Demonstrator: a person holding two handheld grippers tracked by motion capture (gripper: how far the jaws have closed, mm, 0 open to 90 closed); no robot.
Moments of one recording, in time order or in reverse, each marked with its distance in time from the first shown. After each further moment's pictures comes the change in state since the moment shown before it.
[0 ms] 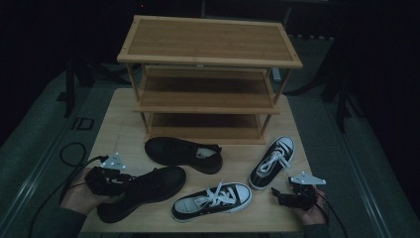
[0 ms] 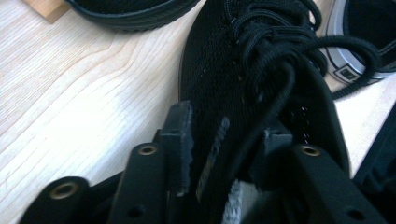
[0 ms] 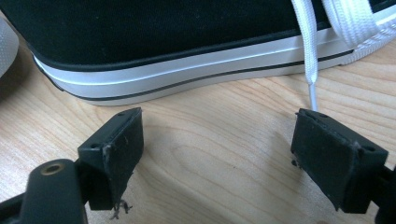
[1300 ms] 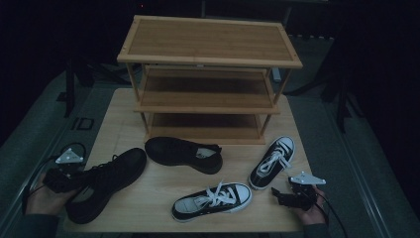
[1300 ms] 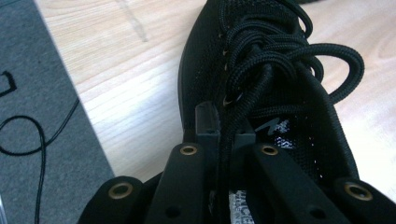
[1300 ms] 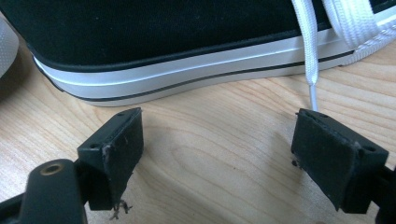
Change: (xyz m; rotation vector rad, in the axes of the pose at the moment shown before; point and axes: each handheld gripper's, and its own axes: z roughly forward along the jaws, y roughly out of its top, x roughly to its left) left arm 0.055 -0.067 -0.046 -0.094 0.246 -0.336; right arm 0.000 0.000 0.000 -0.001 0.001 -0.001
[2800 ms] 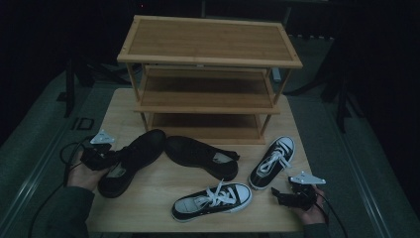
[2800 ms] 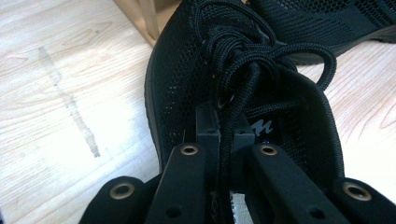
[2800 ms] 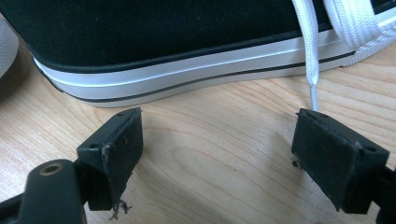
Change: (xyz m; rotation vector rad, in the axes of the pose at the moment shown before) left arm -0.031 0.066 0.050 -0.108 -0.099 0.091; right arm 0.000 0.000 0.001 0.001 0.002 -0.001
